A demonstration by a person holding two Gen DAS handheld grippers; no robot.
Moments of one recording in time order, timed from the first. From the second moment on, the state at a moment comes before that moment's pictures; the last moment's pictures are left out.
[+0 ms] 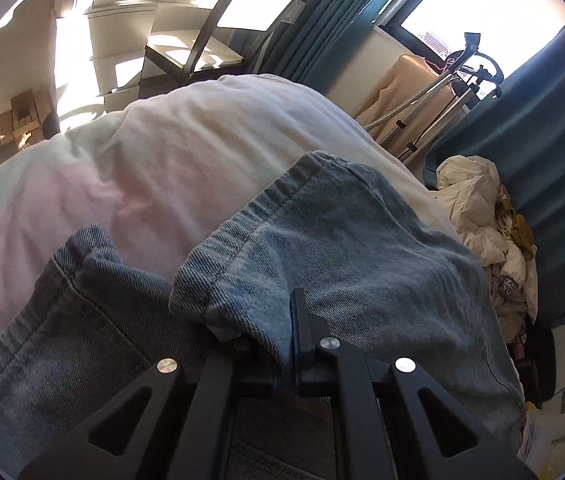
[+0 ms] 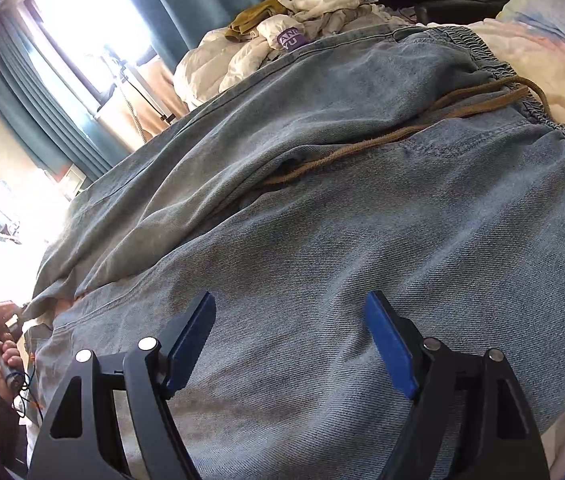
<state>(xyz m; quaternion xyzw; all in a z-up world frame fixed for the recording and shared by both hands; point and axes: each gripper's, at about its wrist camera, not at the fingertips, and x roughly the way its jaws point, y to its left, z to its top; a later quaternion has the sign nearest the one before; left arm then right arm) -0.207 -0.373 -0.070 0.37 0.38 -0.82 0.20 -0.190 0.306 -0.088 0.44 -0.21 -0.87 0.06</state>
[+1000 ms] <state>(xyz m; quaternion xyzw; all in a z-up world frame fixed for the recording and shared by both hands) -0.089 -0.159 -0.016 0.39 0.26 -0.88 0.09 -0.122 0.328 -0.018 0.41 -0.16 -0.89 0.09</state>
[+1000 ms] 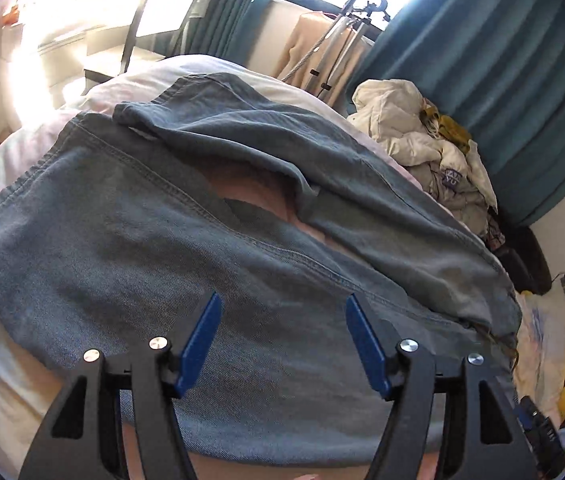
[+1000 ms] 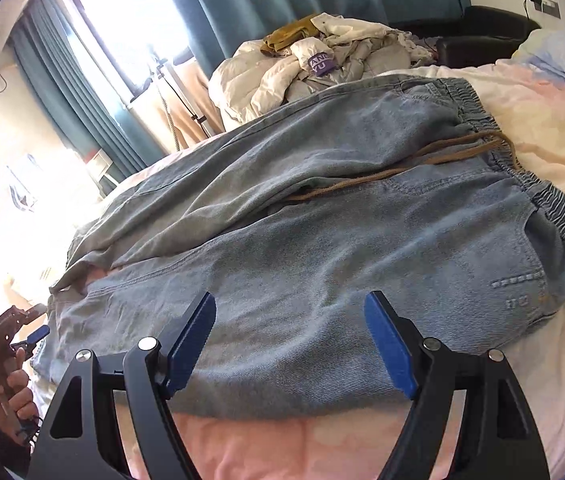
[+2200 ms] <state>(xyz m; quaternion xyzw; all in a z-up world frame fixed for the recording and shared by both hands) -0.096 -0.068 -0.039 0.41 0.18 -0.89 -0.02 -0.141 0.533 -0.109 0.26 -0.48 -0.84 -0.07</state>
